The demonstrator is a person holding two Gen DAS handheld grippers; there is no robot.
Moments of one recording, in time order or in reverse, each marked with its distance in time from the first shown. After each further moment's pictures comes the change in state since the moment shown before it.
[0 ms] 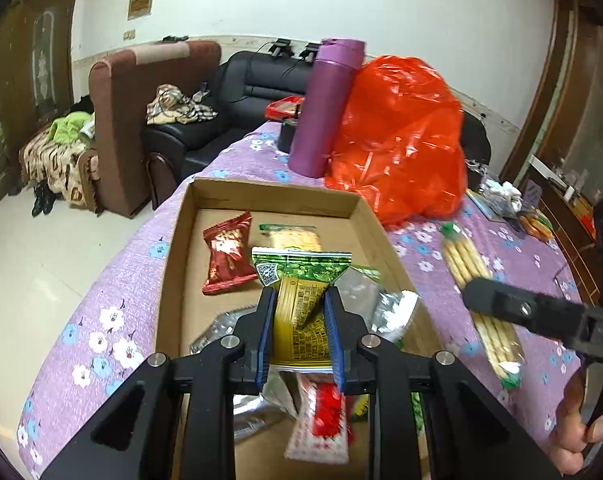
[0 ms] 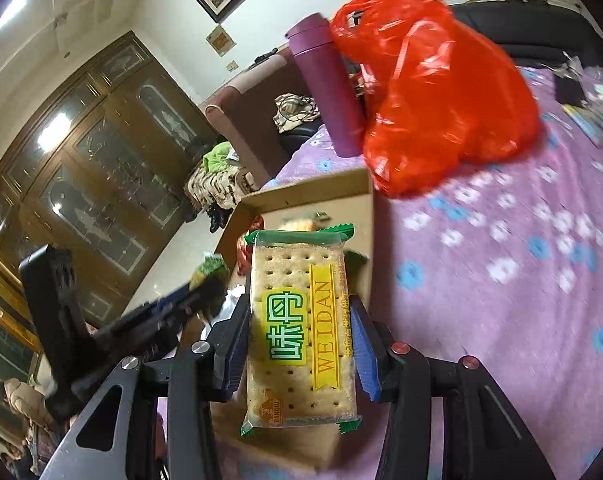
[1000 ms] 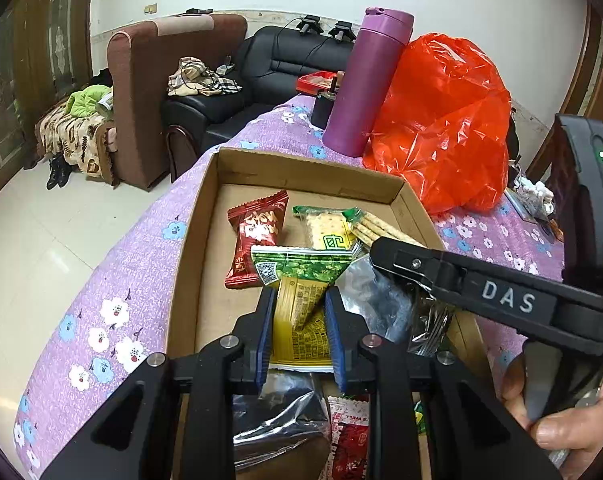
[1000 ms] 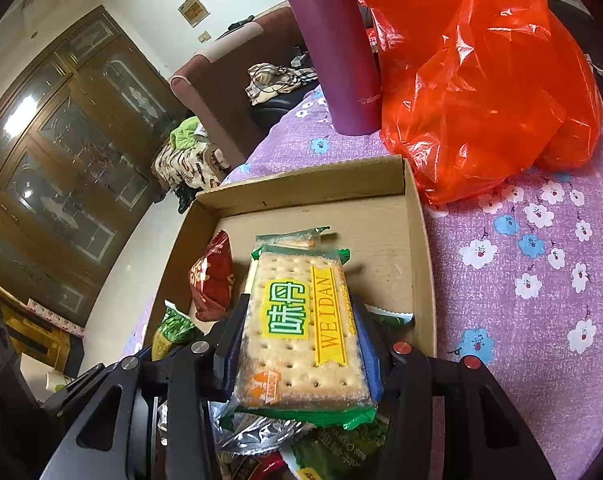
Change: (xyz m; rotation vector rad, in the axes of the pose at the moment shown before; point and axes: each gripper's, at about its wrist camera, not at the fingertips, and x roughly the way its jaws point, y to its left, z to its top) left arm 0.028 0.019 0.001 -0.052 0.078 0.071; right arm 0.109 0.010 0.032 0.001 0.095 -0.106
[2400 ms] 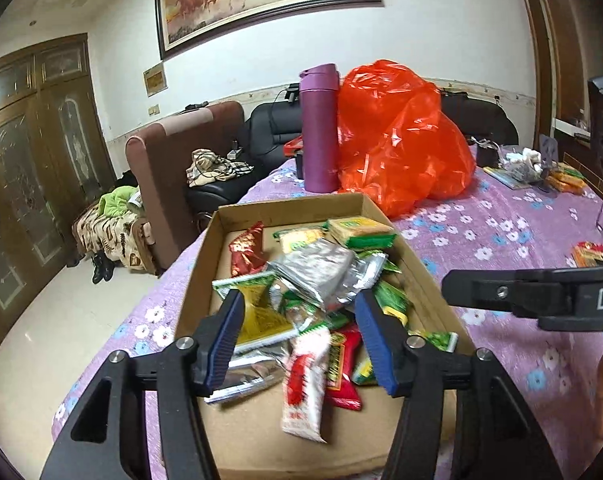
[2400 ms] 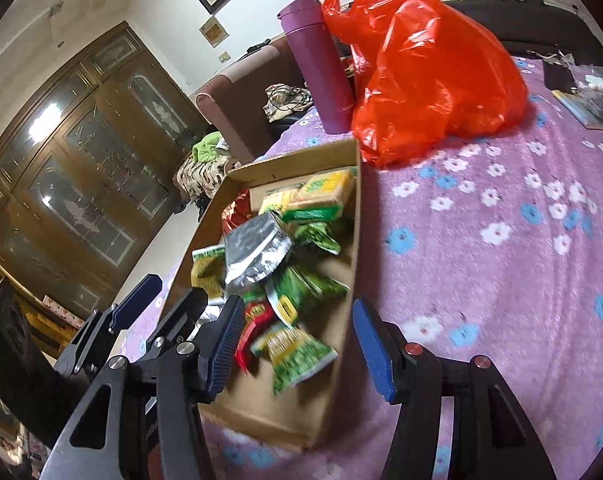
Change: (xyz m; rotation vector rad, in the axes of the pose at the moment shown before) left arm -0.062 -0.074 -0.073 0.249 -0.276 0.183; right arm -0.118 -0.042 -0.092 -0.011 -0.087 0.064
